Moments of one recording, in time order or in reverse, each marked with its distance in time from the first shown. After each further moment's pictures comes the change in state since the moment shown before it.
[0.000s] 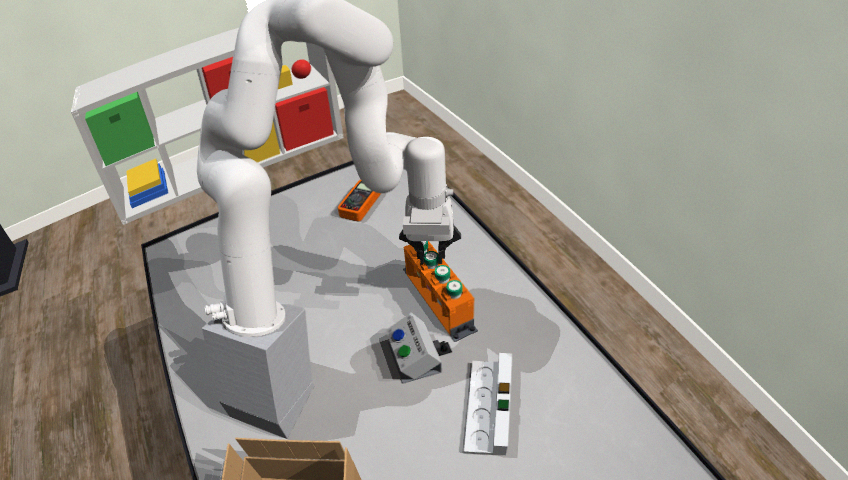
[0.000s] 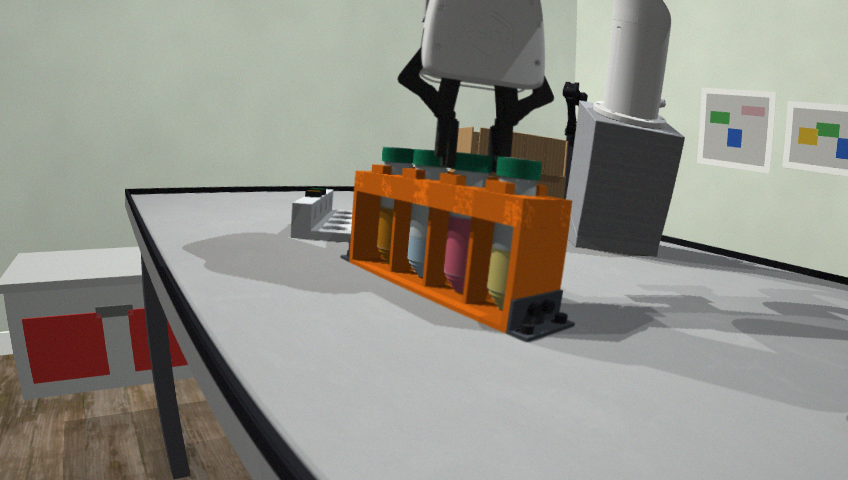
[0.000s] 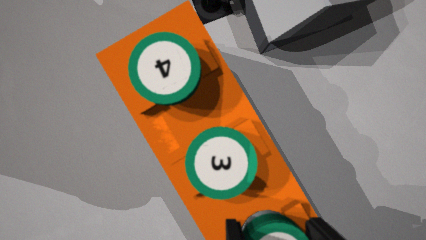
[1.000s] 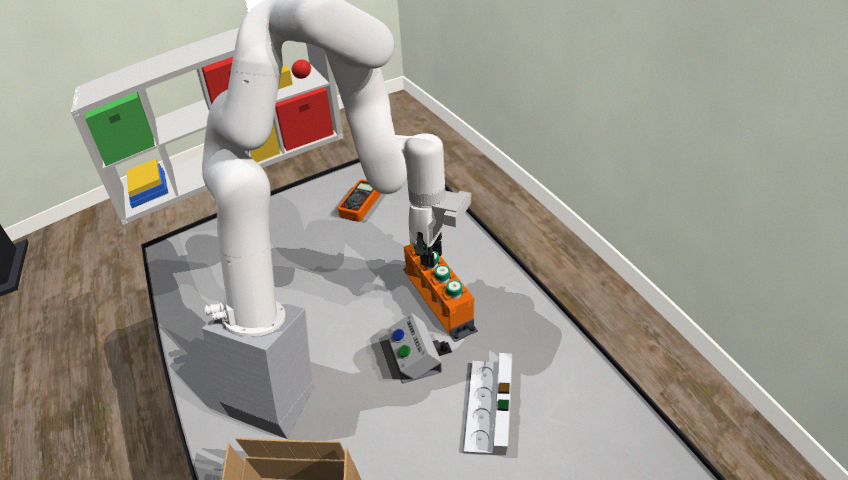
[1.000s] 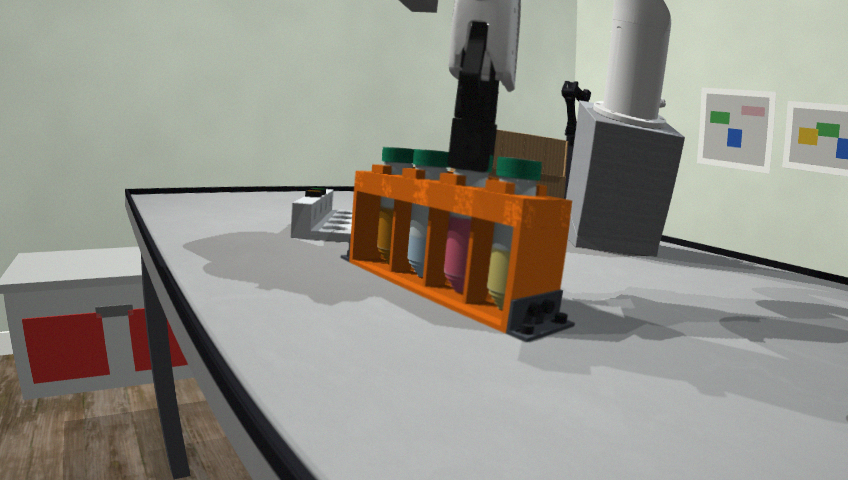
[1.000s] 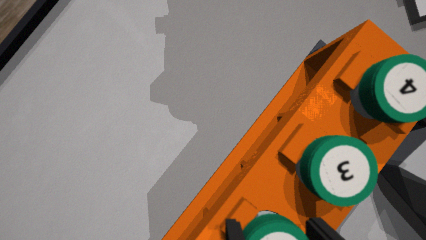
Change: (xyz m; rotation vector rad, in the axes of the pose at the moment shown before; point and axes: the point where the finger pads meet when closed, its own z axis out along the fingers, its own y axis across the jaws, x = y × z) arm -0.001 0.000 -0.001 -0.018 0.047 -1.217
